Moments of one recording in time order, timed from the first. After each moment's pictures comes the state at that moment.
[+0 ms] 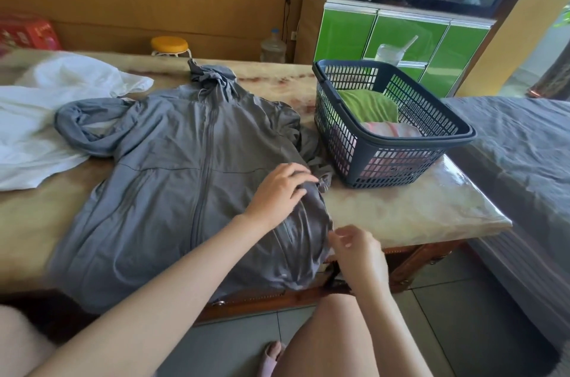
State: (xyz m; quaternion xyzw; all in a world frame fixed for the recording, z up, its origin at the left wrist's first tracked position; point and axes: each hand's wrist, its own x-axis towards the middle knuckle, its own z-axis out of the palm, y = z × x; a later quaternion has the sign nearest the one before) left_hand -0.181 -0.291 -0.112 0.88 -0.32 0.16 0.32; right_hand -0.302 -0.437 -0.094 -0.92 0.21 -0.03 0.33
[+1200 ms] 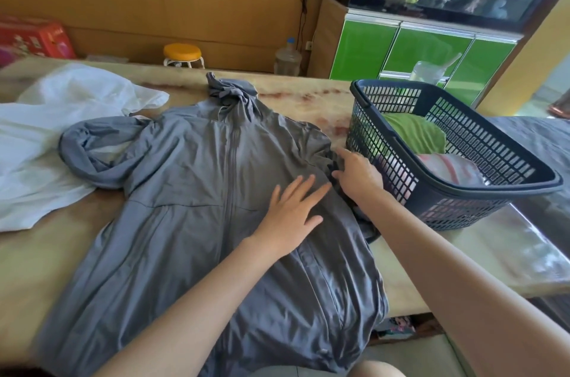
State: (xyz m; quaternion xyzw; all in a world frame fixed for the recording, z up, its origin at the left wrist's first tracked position) left_hand -0.126 -0.254 -0.109 0.94 -0.26 -0.02 0.23; right_hand -0.072 -0.409 -0.060 -0.99 0.08 -0.02 0.14
